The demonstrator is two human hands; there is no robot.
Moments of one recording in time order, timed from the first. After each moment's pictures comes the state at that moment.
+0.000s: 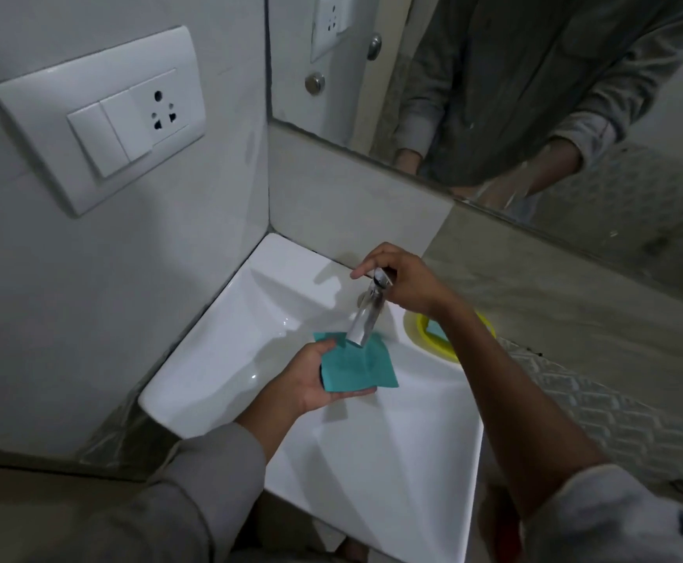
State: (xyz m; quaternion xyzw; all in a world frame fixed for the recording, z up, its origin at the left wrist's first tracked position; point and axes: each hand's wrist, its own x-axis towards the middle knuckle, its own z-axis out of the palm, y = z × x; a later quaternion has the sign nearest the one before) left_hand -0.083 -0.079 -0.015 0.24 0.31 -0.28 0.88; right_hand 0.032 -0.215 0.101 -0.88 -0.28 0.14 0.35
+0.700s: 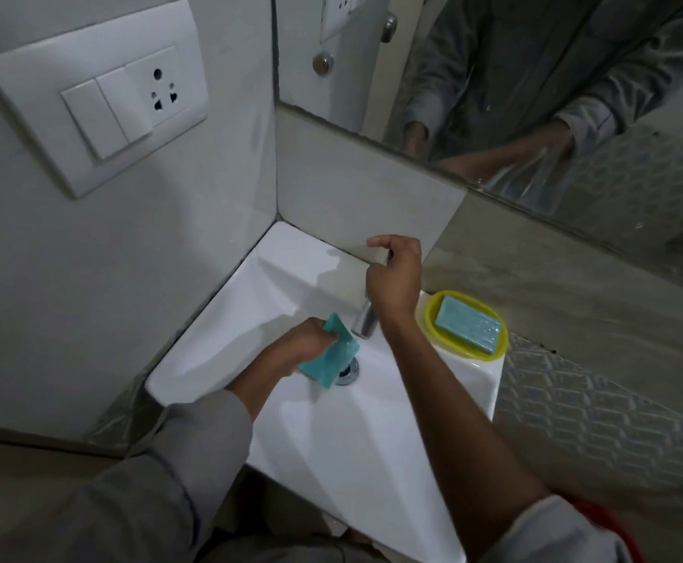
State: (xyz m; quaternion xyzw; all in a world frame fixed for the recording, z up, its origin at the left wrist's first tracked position) left_hand -0.063 -0.054 0.002 0.79 0.21 -0.27 0.51; right_hand -0.002 -0.160 0.079 -0.88 0.03 -0.08 0.47
